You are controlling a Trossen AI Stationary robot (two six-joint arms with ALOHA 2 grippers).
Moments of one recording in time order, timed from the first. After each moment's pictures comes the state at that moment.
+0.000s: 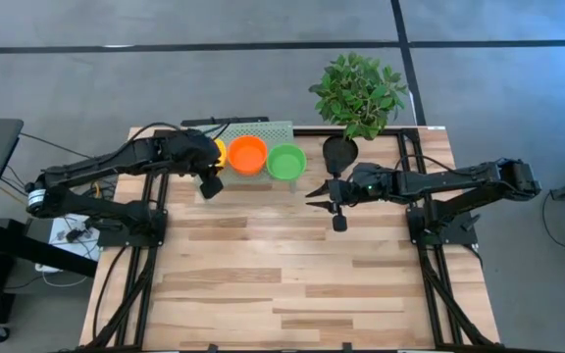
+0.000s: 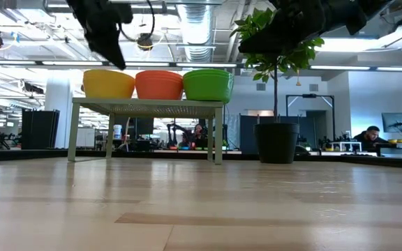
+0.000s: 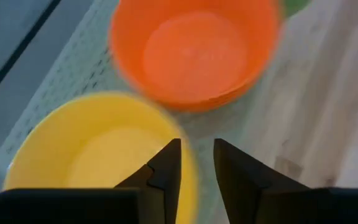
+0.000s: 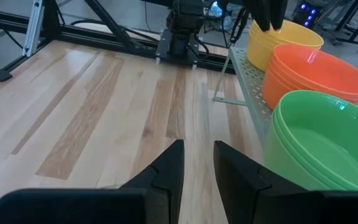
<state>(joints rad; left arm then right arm) 0.33 1.09 1.05 -0.87 -0.21 0.02 -0.05 1.20 0.70 0.16 -0.06 -0.21</state>
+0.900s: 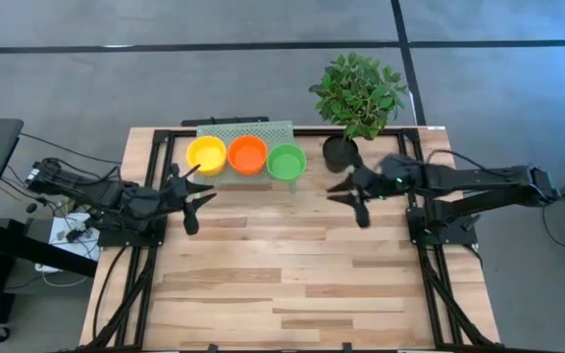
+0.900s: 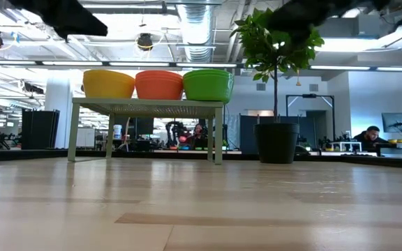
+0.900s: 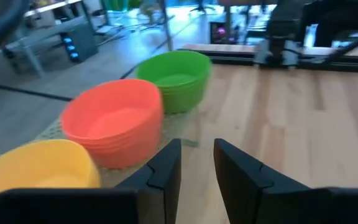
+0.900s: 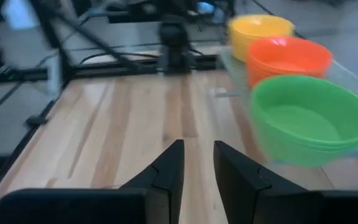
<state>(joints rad) -0.33 0.60 0.58 -0.33 -0.73 -0.09 -0.07 0.97 0.77 -0.14 -0.05 0.06</state>
